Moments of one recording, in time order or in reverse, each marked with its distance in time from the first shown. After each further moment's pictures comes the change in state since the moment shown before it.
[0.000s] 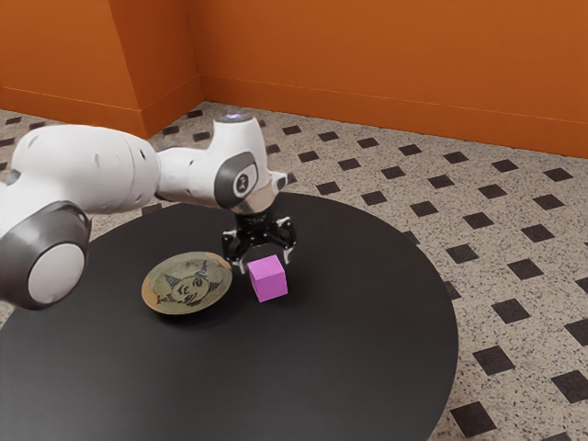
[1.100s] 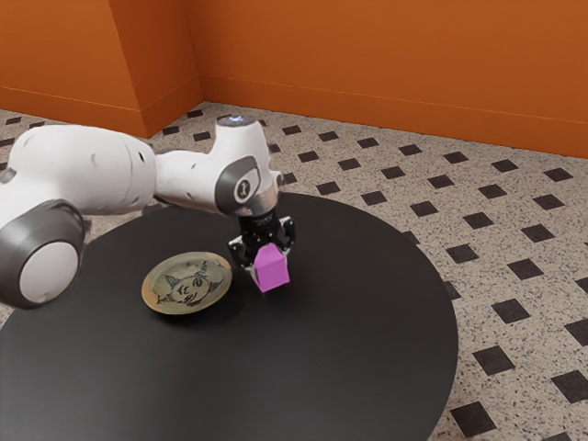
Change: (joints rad) arm 0.009 -0.030 -0.030 -0.037 0.033 0.058 -0.292
